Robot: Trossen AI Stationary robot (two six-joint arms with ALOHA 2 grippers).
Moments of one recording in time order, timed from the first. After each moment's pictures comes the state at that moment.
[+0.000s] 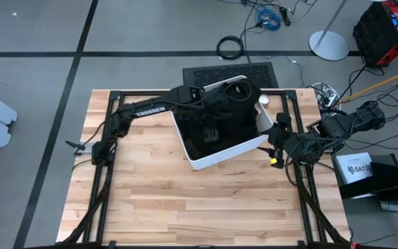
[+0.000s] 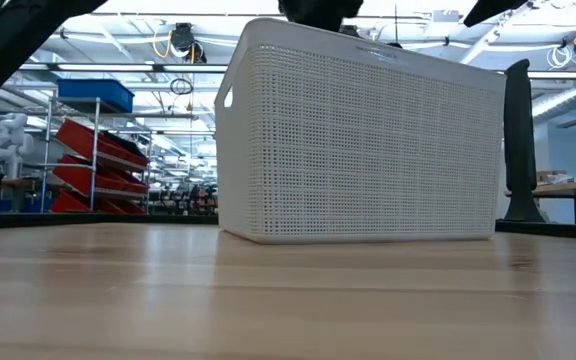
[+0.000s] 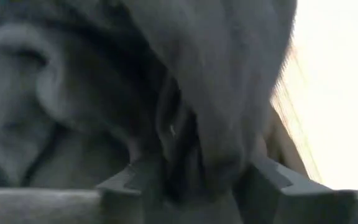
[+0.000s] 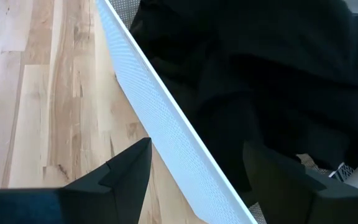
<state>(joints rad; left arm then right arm) 0.19 2.13 2.35 -1.23 0.04 0.11 0.41 0.96 1.16 -1.10 0.55 0.35</state>
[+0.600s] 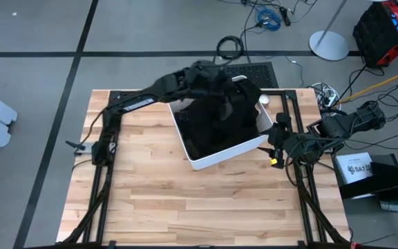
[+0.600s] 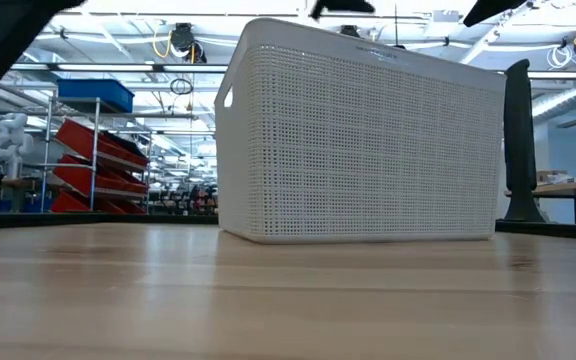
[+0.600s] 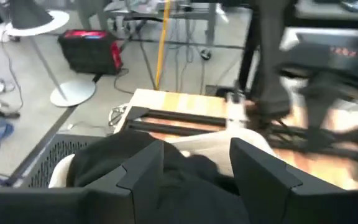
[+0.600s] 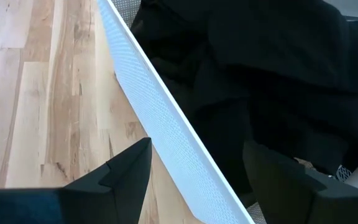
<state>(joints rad) 0.24 2.04 2.36 -0.70 0.05 0.06 0.41 0.96 1.16 -1.10 0.55 0.34</state>
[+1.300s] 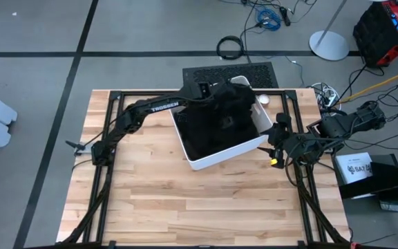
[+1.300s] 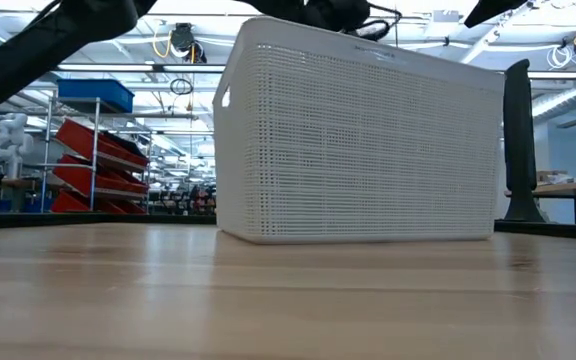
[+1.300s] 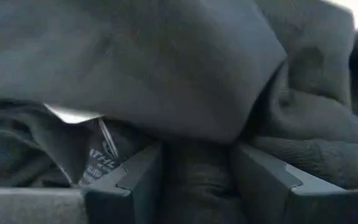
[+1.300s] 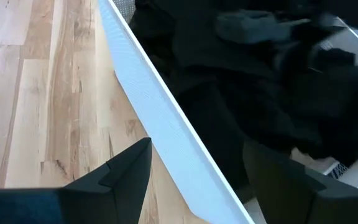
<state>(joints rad) 0.29 2.29 2.36 -0.94 0.02 0.06 0.41 0.96 1.16 -1.10 0.55 0.34</state>
